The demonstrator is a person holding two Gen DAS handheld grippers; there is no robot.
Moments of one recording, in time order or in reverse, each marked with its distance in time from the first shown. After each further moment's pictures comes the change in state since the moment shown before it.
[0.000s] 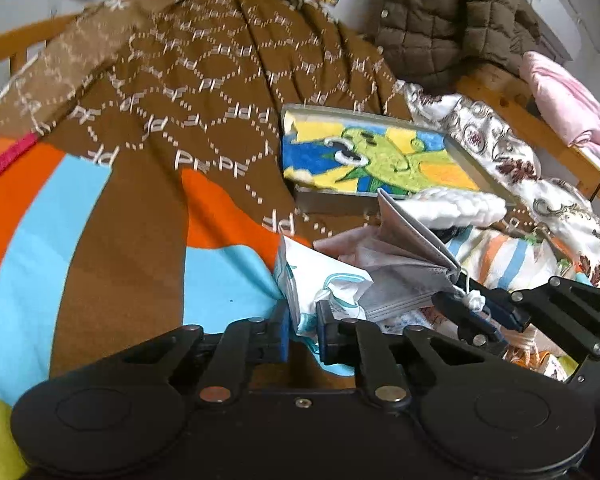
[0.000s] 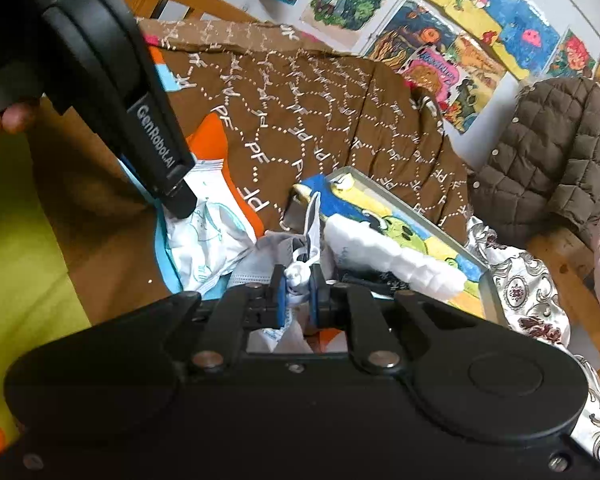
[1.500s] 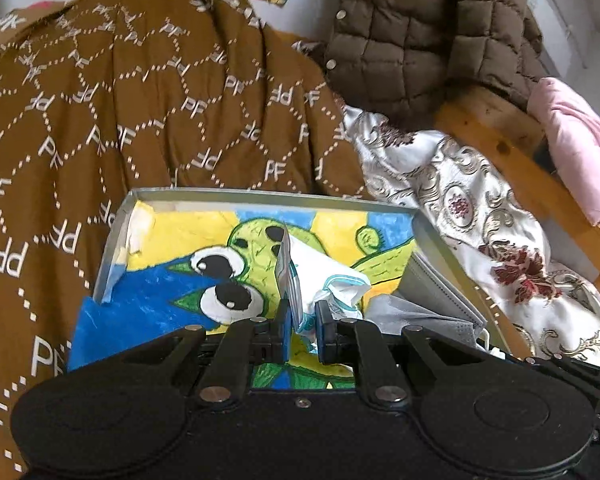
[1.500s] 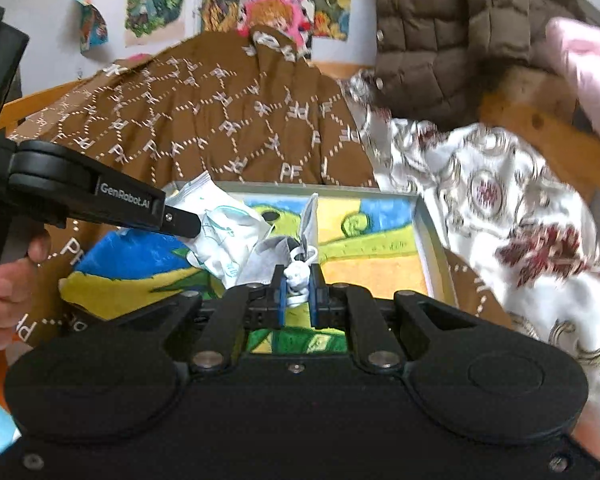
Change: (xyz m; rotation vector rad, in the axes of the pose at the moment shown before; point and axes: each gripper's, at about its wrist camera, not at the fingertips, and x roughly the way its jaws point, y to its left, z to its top) left arm 0.221 -0.106 0.173 -0.011 0.016 -0.108; right arm 0.170 -0.213 -0.068 0.592 0.093 -0.007
